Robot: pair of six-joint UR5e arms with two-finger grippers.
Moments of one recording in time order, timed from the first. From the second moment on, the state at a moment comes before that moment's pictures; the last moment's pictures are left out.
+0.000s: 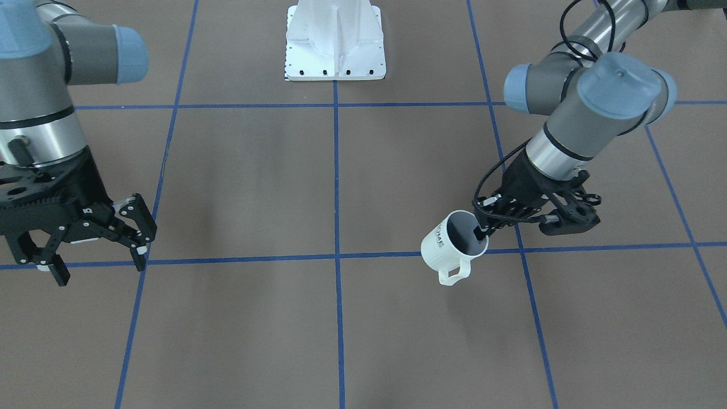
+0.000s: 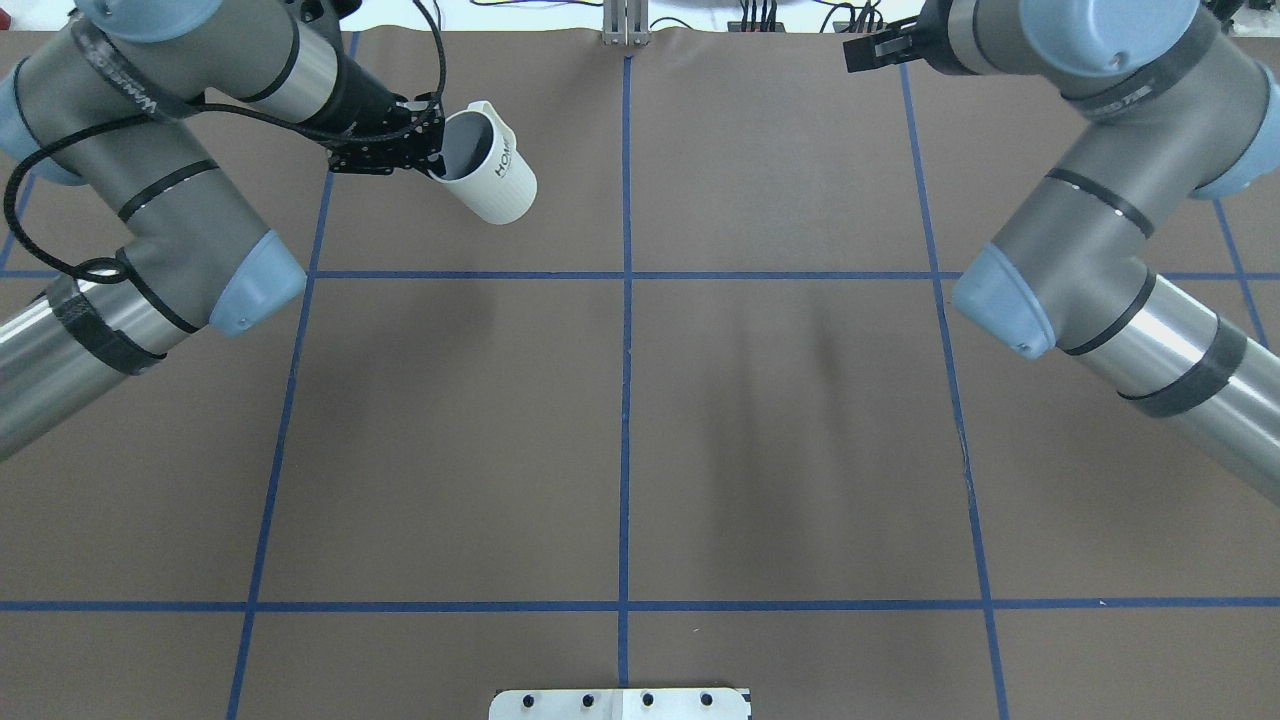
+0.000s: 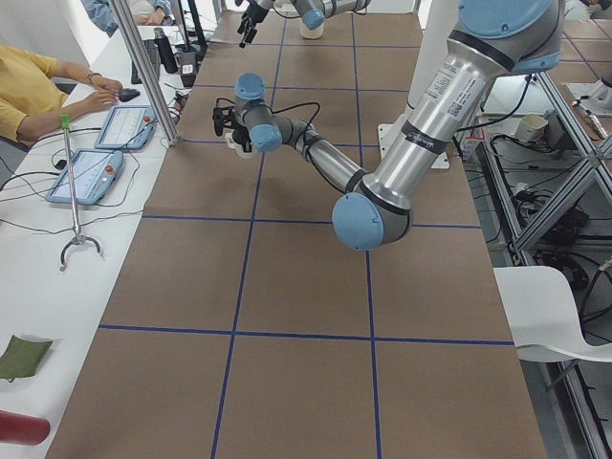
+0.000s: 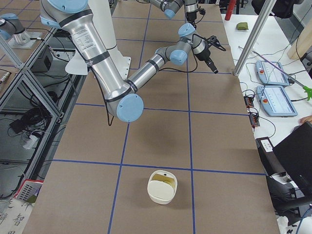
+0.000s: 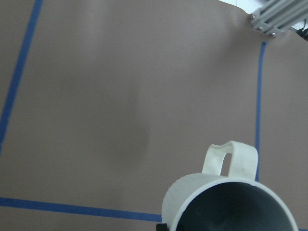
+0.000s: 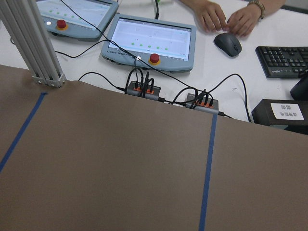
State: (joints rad) left arm -0.96 -2.07 -1.58 -2.04 -2.15 -1.22; right arm 1.05 -1.03 1.74 -1.39 1.89 0.69
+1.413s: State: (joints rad) left arm -1.10 -1.59 -1.66 -2.04 -2.16 -0.57; right arm 1.47 -1.19 1.62 -1.75 2.31 -0.04
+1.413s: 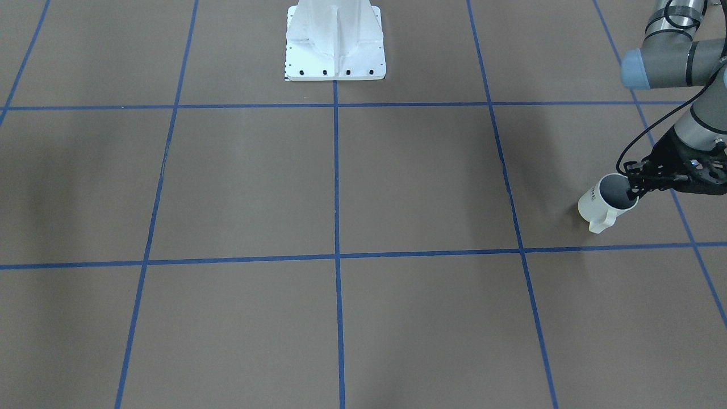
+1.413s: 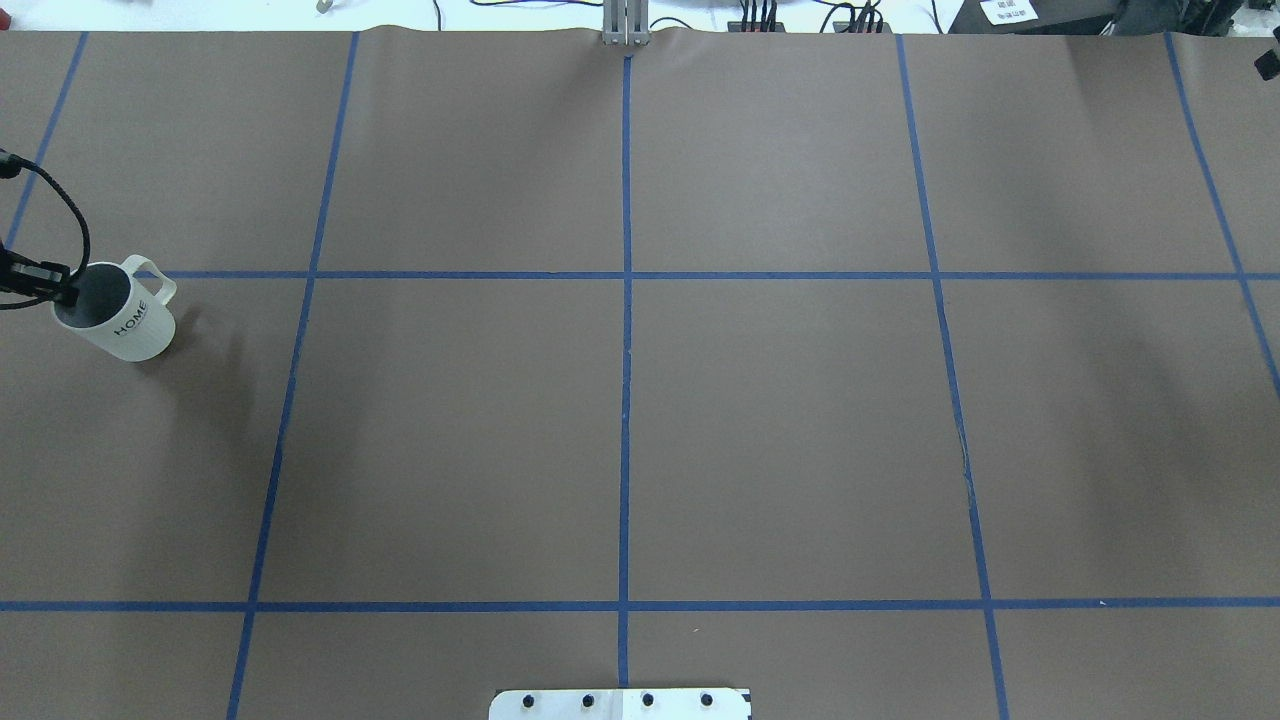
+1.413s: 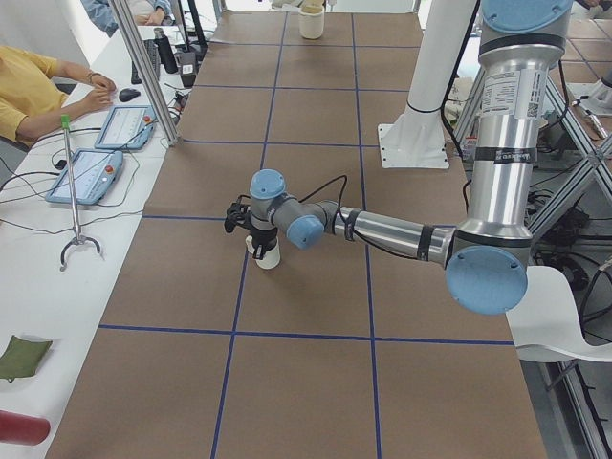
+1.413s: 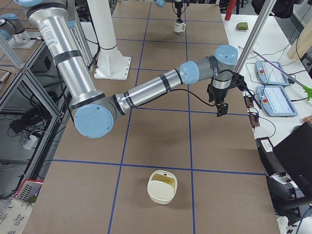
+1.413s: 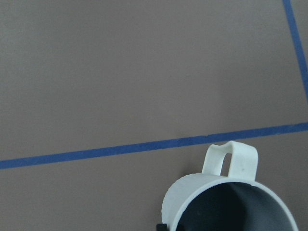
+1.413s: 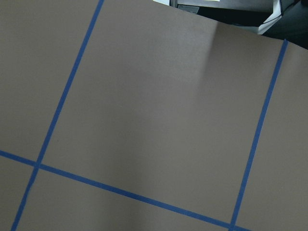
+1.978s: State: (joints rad) left arm -1.16 -1.58 -1.67 -2.02 -2.20 -0.50; right arm 1.47 -1.23 1.58 -1.74 2.29 -0.04
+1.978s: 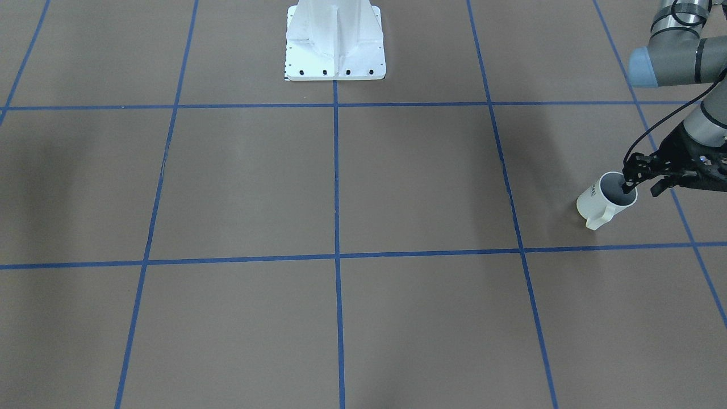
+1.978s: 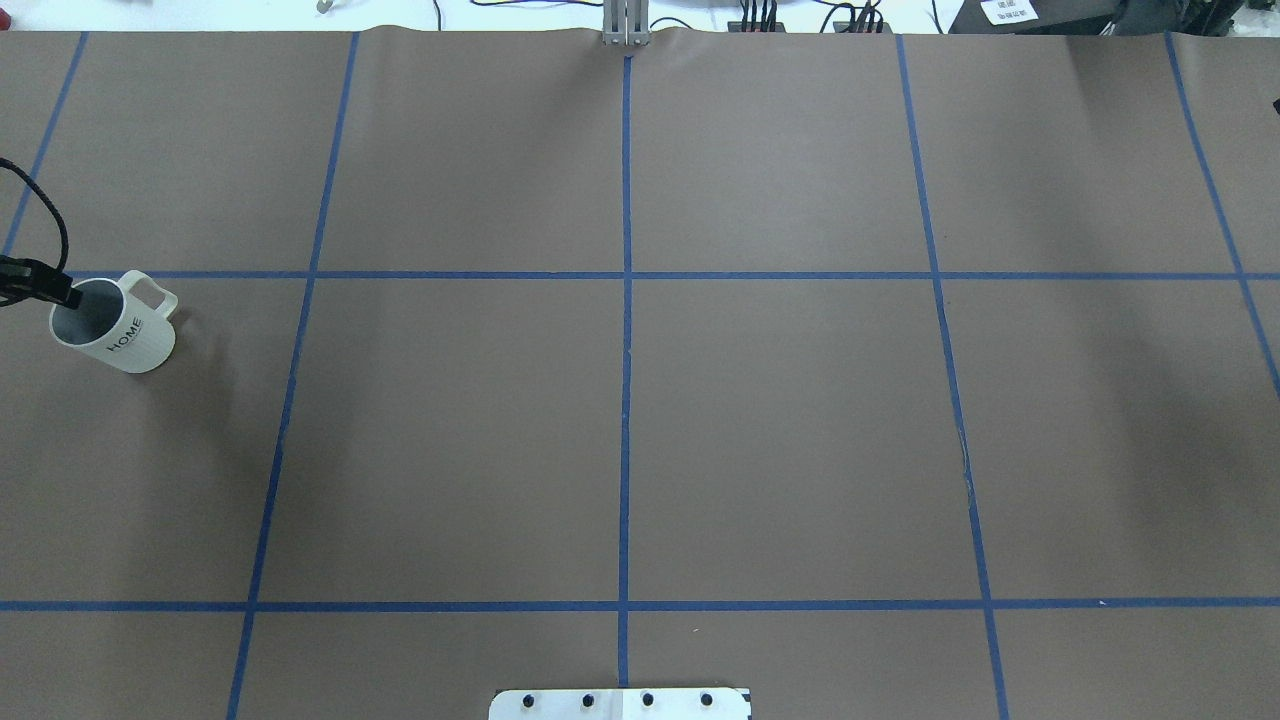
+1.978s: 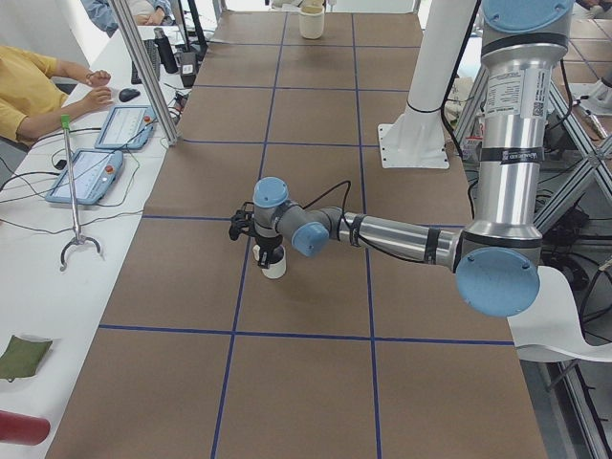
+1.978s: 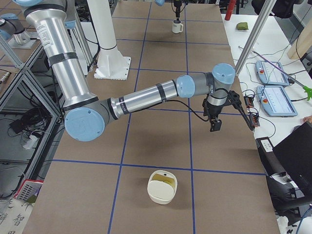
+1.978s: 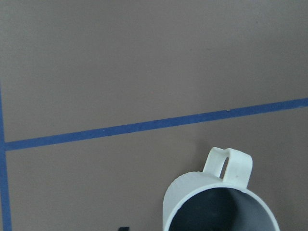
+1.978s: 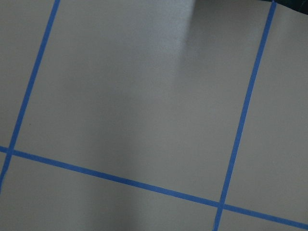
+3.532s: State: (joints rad) left arm -1.57 -1.58 -1.70 -1.49 -2.25 0.14; right arm 1.47 -1.36 1.49 -1.68 2.28 -0.06
